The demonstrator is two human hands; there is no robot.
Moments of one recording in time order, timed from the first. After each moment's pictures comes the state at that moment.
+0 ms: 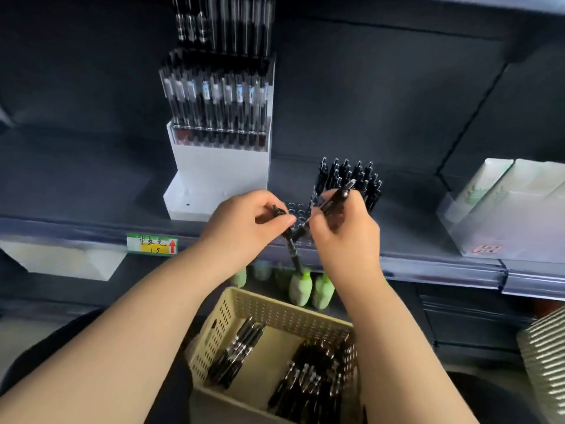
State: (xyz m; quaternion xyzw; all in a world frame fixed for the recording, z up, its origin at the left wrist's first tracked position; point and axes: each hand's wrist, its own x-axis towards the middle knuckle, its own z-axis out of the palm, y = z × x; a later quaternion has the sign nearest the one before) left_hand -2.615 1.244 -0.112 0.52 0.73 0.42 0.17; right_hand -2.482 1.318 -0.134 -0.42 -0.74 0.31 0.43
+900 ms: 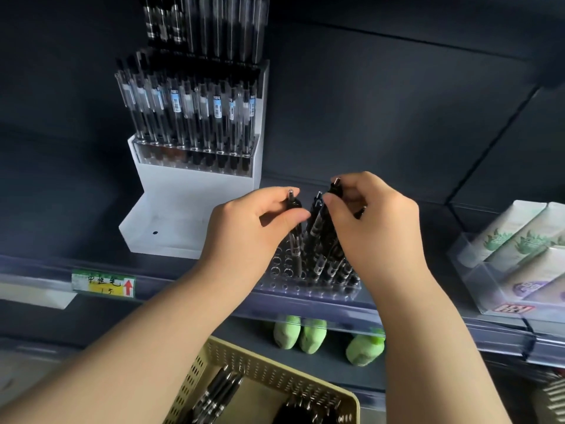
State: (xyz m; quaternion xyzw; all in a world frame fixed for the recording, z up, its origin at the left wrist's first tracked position) left_hand -2.615 1.319 -0.117 0.46 0.67 0.58 0.06; right_hand -2.490 1.399 -0.091 -0.38 -0.81 0.17 0.41
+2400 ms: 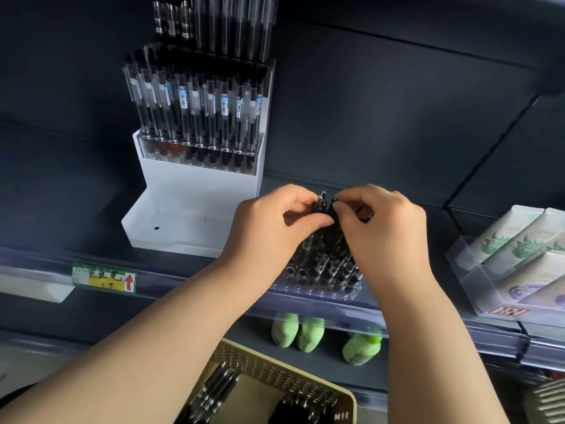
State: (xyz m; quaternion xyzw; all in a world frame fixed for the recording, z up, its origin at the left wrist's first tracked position) left_hand -2.605 1.330 -0.114 0.49 0.65 0.57 0.06; right_hand -2.485 1.403 -0.095 -0.38 -0.83 0.09 0.40
